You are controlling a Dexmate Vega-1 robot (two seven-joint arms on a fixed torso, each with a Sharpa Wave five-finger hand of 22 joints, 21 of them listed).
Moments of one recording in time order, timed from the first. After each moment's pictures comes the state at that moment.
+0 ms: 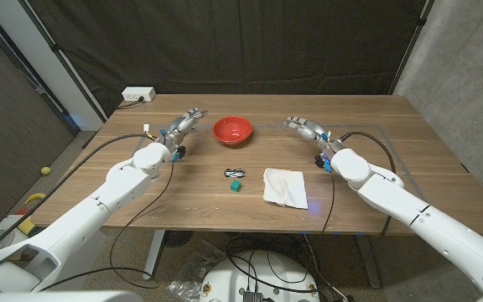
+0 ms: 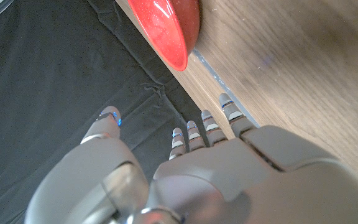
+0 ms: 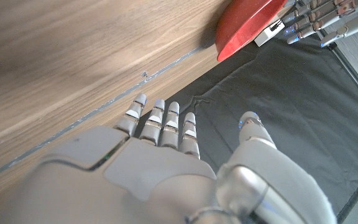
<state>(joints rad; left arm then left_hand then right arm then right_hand) 0.84 0.70 0.42 -1.57 -0.42 0.08 0.18 0.46 -0.05 0.42 -0.07 0.20 -0.01 -0.09 0.24 0.20 0.04 -0.04 0.20 0.20 0.08 -0.02 0.19 0.22 0.09 0.08 0.37 0.20 -0.87 -0.72 -0.56 -1.78 0.11 -0.15 -0.17 0.36 0.07 0.37 -0.11 0.19 0.16 -0.02 0.19 0.19 0.22 0.05 0.20 0.18 0.18 0.05 0.19 0.18 0.09 0.10 0.28 0.21</state>
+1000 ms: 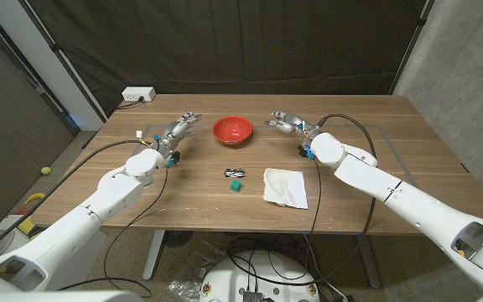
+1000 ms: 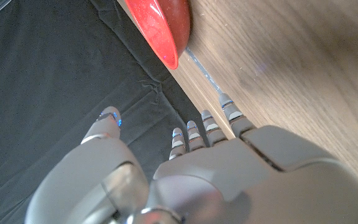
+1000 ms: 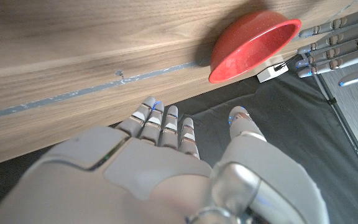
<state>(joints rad) 0.91 0.73 0.38 -1.59 -0.45 0.03 0.18 0.45 -0.04 0.41 -0.07 0.20 -0.01 -0.10 0.24 0.20 0.04 -0.04 0.20 0.20 0.08 -0.02 0.19 0.22 0.09 0.08 0.37 0.20 -0.65 -0.64 -0.74 -1.76 -0.08 -0.37 -0.07 0.46 0.14 0.39 -0.14 0.19 0.10 0.01 0.18 0.19 0.17 0.06 0.20 0.18 0.13 0.03 0.18 0.18 0.11 -0.03 0.28 0.21</state>
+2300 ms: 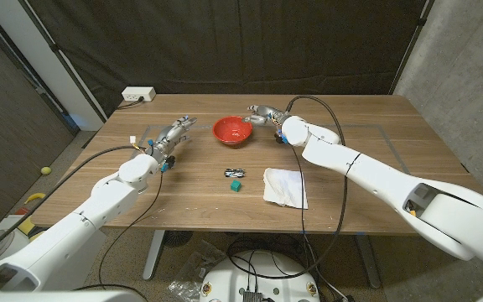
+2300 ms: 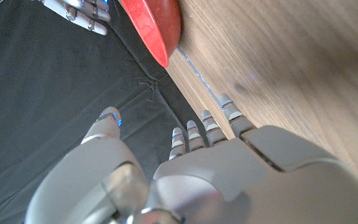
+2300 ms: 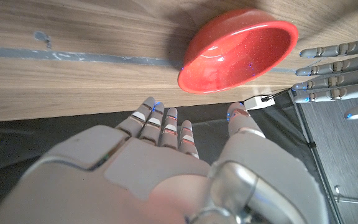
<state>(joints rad) 0.95 0.74 0.35 -1.57 -0.49 -0.02 0.16 0.45 -0.04 0.41 -0.06 0.21 0.00 -0.10 0.24 0.20 0.04 -0.04 0.20 0.20 0.08 -0.02 0.19 0.22 0.09 0.08 0.37 0.20 -0.39 -0.45 -0.95 -1.52 -0.26 -0.41 0.06 0.50 0.13 0.38 -0.14 0.18 0.06 0.01 0.18 0.19 0.14 0.05 0.20 0.18 0.12 0.03 0.18 0.18 0.10 -0.01 0.28 0.21</state>
